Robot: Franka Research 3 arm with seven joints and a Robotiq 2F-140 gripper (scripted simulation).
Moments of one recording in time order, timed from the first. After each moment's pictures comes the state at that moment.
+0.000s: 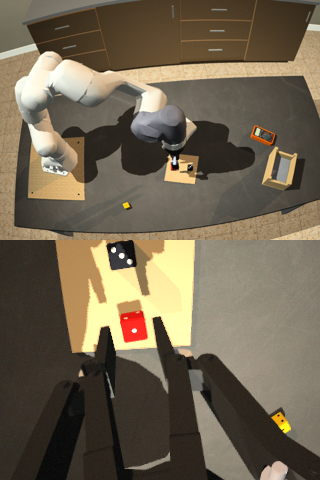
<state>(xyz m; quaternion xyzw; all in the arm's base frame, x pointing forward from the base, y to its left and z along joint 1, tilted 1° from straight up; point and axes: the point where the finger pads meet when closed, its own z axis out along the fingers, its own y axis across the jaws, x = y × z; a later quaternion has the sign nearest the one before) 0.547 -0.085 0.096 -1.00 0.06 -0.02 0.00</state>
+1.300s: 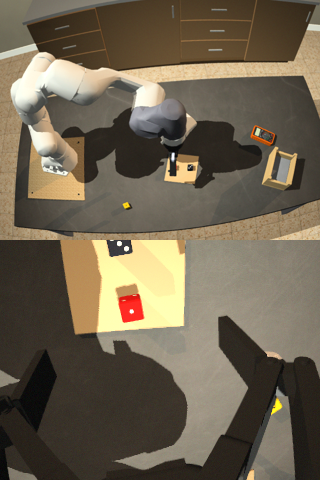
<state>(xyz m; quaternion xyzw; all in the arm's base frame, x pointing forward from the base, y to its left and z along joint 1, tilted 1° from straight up) 0.539 -0.084 0.130 -1.00 0.07 0.00 0.00</state>
